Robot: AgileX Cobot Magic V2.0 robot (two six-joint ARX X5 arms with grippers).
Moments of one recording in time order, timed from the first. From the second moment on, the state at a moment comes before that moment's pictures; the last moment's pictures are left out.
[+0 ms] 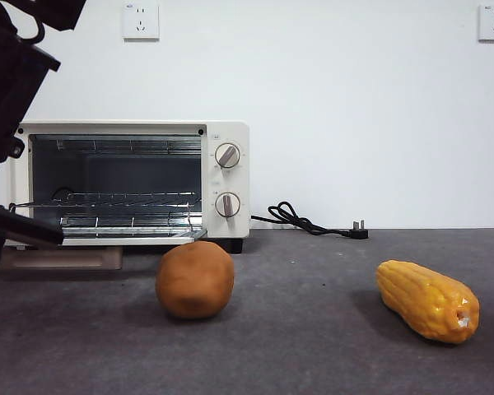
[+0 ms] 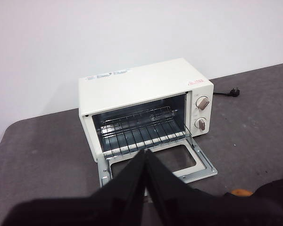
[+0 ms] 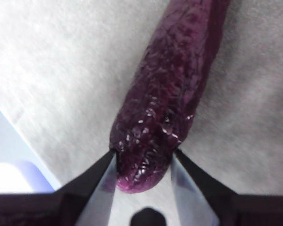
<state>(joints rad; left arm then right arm) -0.03 0.55 1.36 -1.05 0.13 0.12 1.18 2.30 1.86 -0.56 -0.10 0.50</state>
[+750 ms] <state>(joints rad) -0.06 0.55 1.36 -1.05 0.08 0.13 1.17 2.32 2.33 -1.05 -0.10 0.24</state>
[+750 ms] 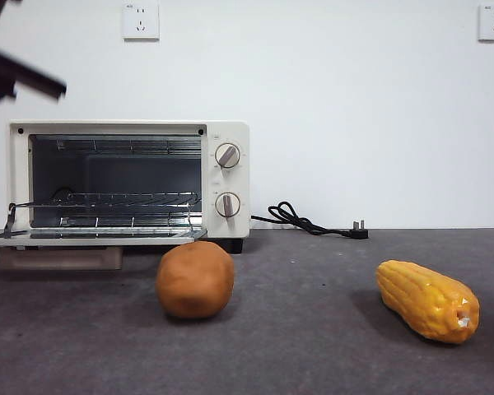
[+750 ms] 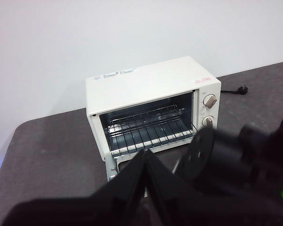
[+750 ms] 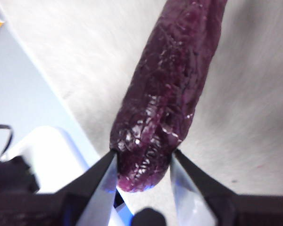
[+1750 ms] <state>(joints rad) -0.06 0.55 1.36 -1.06 0.08 0.13 0.78 2.32 2.38 -1.03 -0.40 0.27</state>
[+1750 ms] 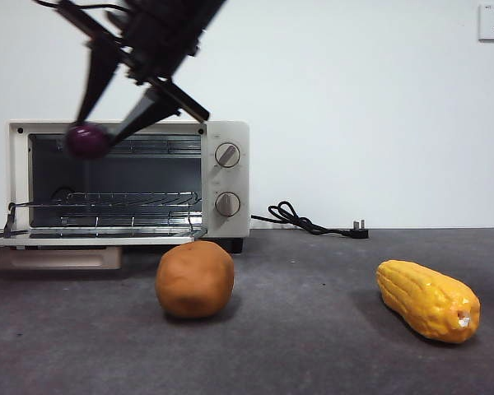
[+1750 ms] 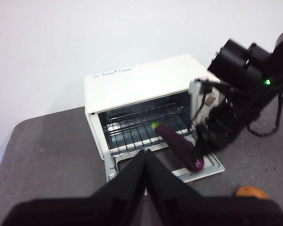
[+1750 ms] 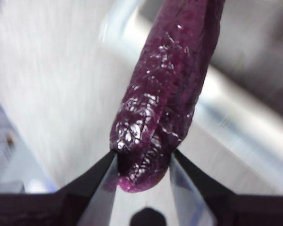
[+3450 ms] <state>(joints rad) -0.06 0.55 1.36 -1.14 0.08 0.13 0.64 2.48 2.38 -0.60 -0.35 0.65</state>
